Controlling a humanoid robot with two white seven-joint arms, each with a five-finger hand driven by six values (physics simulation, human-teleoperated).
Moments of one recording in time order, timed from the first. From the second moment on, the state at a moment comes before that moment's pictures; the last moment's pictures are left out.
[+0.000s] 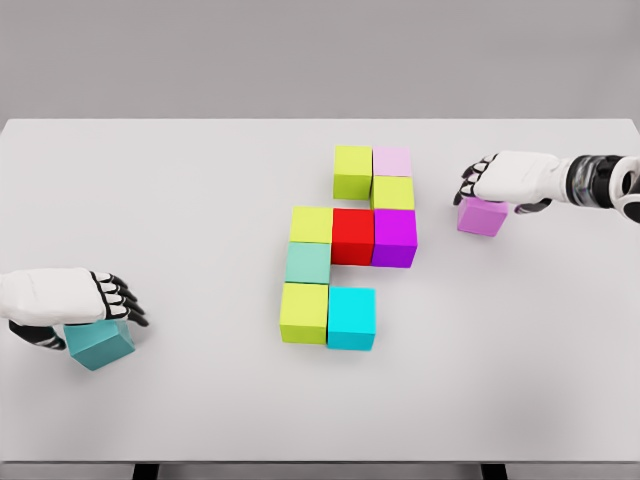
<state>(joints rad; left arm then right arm) -0.67 1.29 -1.06 -1.70 -0.35 -0.61 -0.39 -0.77 -0.73 0.68 -1.30 0.80 -0.61 0.61</state>
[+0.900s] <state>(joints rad) -0.72 1.16 -0.95 -1.66 -0.33 -0.61 -0.40 -0.71 -0.79 0.61 -1.39 0.67 -0.61 0.61</state>
